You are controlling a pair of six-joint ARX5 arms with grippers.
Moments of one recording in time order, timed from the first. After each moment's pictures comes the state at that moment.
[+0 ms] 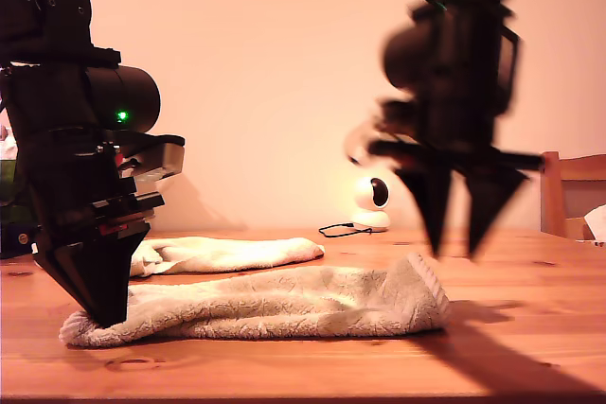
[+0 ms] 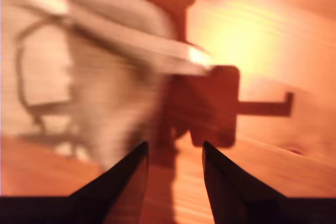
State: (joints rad) left arm -0.41 1.80 1.06 -0.69 0.20 0.21; right arm 0.41 1.92 1.42 -1.00 -0.07 0.13
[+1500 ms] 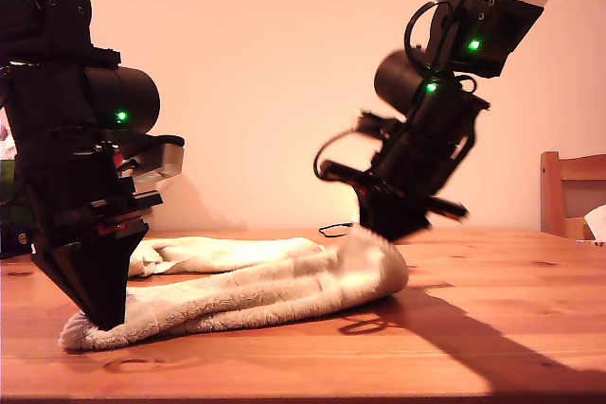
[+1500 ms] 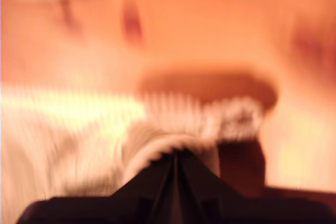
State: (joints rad) left arm -0.41 1.80 1.06 -0.71 0.21 0.22; right arm 0.41 2.01 1.35 -0.25 -0.23 0.19
